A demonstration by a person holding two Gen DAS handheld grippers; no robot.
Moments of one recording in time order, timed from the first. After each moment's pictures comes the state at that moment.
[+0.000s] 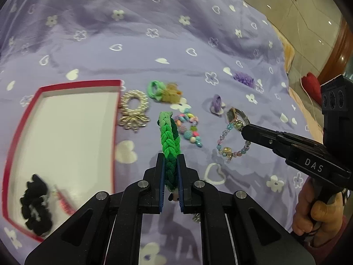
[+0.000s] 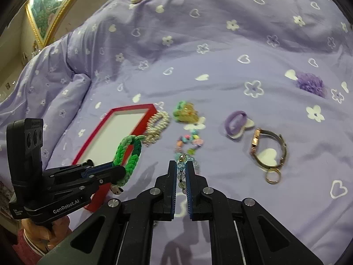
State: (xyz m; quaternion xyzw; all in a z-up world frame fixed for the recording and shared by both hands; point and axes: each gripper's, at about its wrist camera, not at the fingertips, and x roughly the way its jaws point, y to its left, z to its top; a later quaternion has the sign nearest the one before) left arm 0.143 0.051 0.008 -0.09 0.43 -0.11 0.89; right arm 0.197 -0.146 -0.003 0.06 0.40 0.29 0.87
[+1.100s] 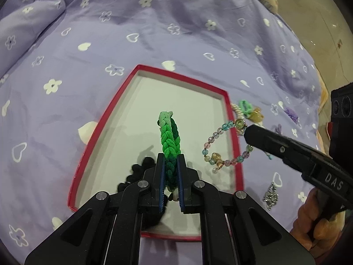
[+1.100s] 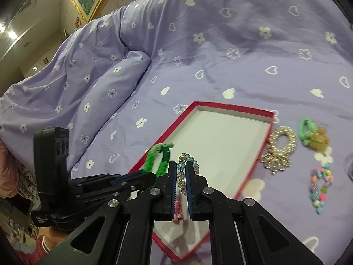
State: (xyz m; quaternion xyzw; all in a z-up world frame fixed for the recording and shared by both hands) left arm 0.112 0.216 -0.016 -0.18 0.43 0.01 0.88; right arm 0.188 0.044 0.003 0.03 0.40 0.44 0.80
